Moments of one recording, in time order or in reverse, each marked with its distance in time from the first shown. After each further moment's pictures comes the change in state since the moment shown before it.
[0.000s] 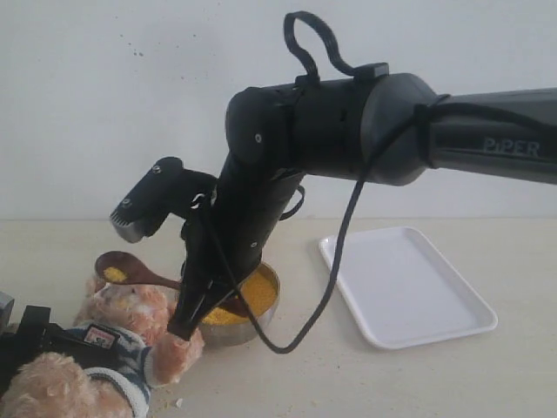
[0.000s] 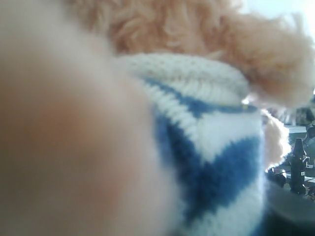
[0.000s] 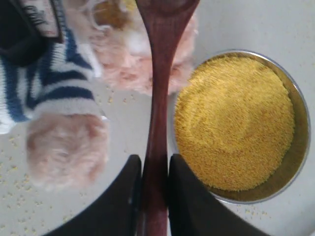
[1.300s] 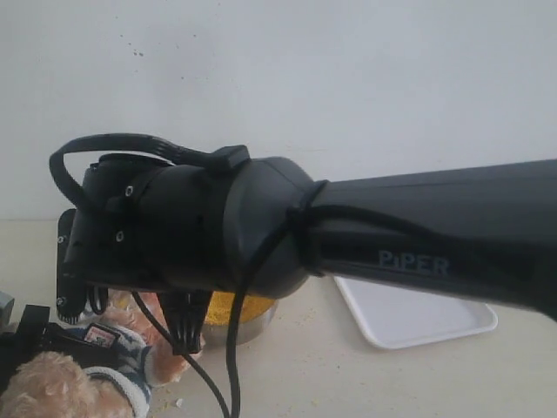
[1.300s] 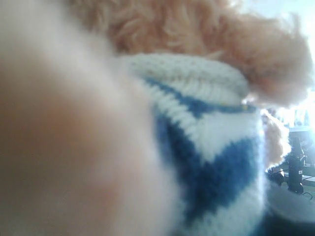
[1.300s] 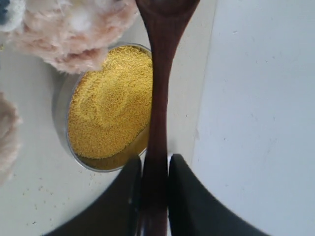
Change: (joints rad) left arm 0.000 0.000 0.000 0.000 0.007 0.000; right arm 0.276 0.049 0.000 -0.967 0.081 0.381
